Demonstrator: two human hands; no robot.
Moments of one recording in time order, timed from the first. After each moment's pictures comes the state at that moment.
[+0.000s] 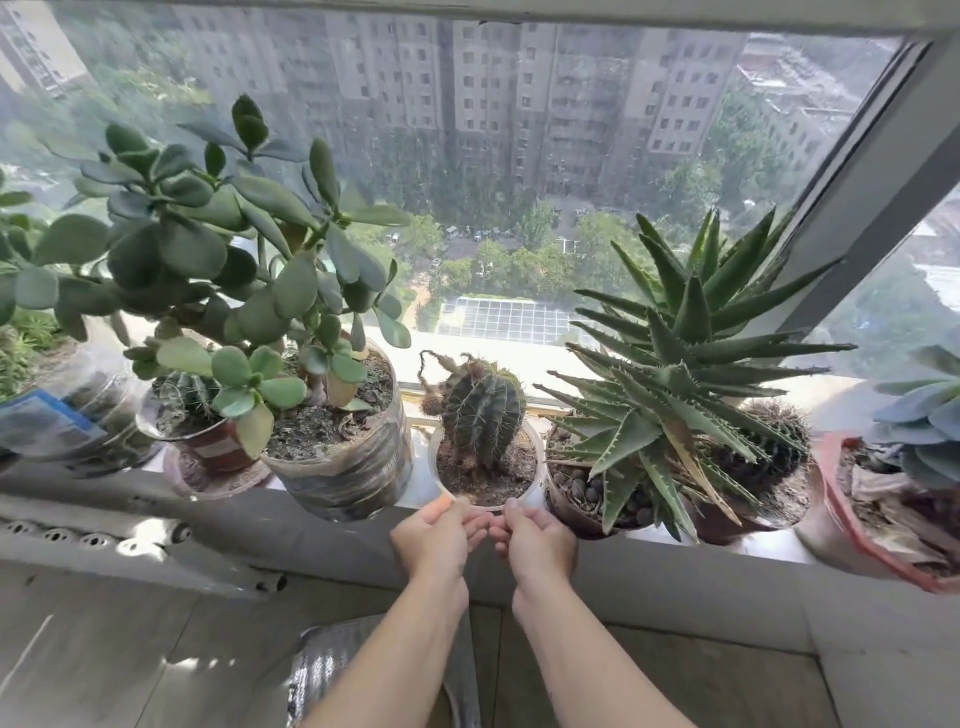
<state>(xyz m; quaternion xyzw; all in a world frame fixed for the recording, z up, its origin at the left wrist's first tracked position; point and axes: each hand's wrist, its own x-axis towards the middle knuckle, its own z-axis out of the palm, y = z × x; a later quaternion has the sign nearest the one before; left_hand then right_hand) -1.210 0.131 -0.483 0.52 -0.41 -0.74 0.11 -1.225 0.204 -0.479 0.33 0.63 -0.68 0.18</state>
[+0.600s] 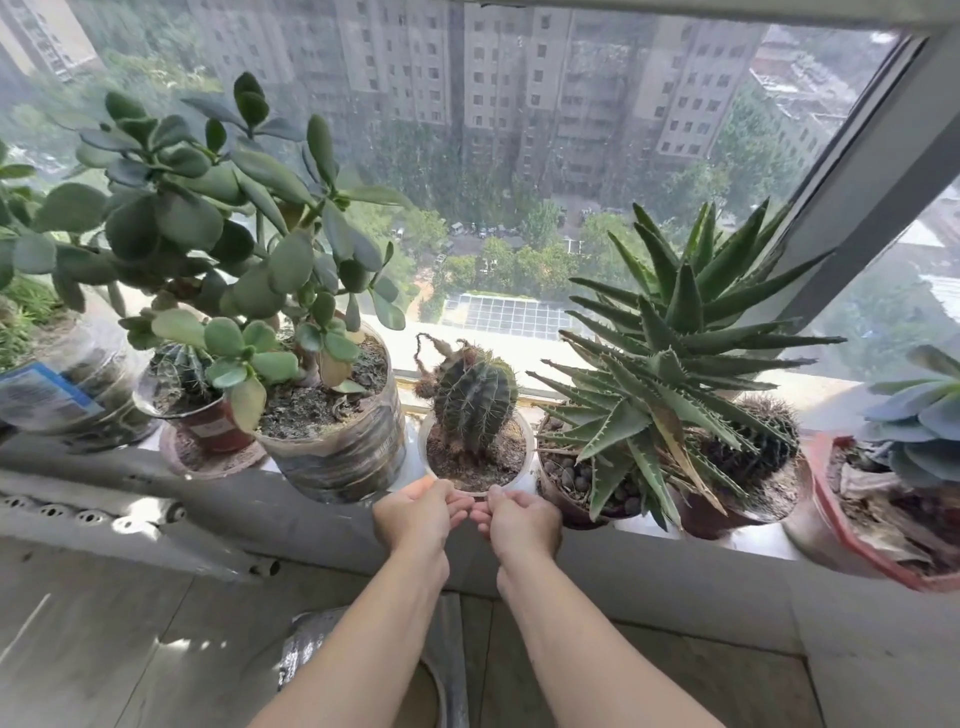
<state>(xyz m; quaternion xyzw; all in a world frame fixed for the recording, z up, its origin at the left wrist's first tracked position) -1.214 0.122 -0.484 0.54 -0.45 -0.70 0.12 -1.230 0.198 -0.479 0.30 0.68 -0.65 0.18</state>
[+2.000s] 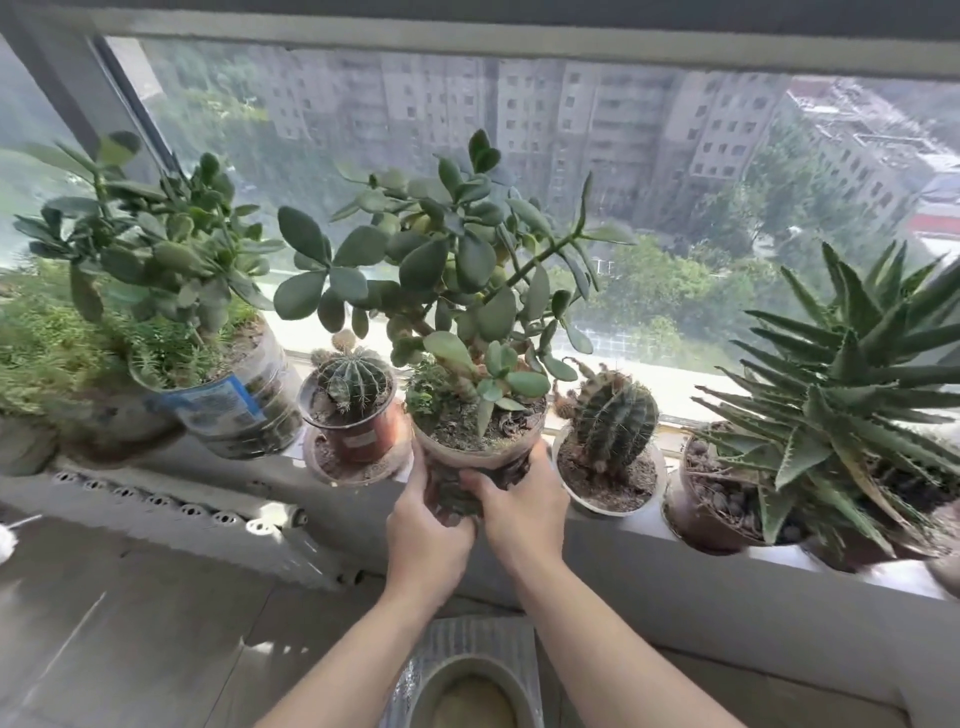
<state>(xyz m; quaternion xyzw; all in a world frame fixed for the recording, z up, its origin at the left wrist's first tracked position) -1.116 -0.023 -0.460 0.29 -0.76 -0.56 0.16 -1.180 0.062 -0.436 0.00 0.83 -0.56 0.07</state>
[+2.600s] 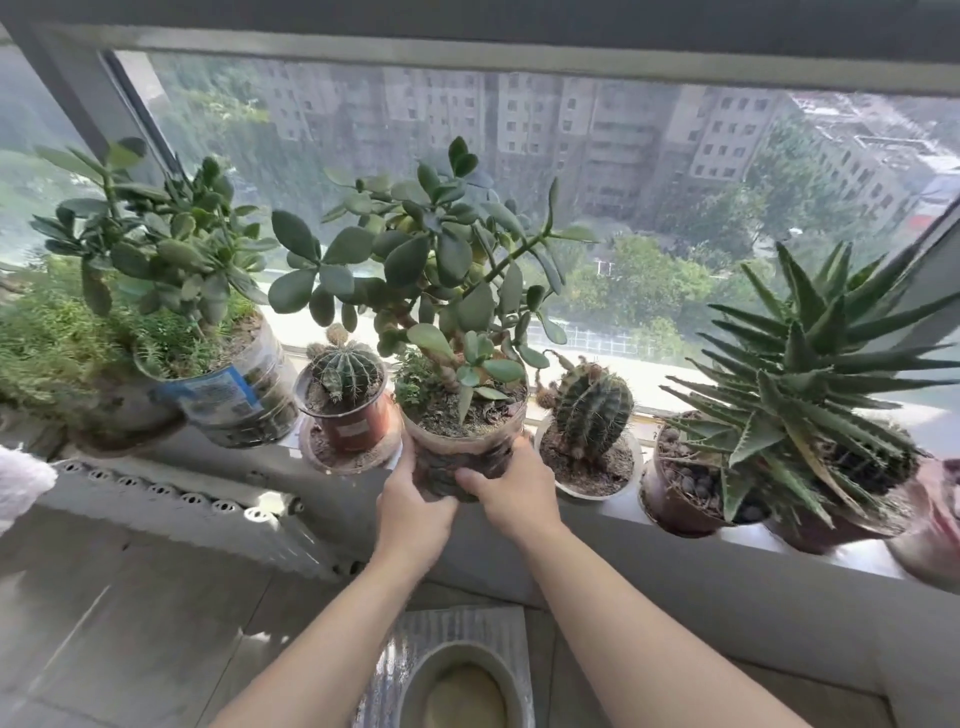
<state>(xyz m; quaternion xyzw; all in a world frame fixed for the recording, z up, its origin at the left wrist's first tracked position) -1.115 -0.022 -0.449 0.32 -0.76 -0.55 0.11 -1.187 0.084 -0.418 -0.06 0.86 -0.47 0.20</state>
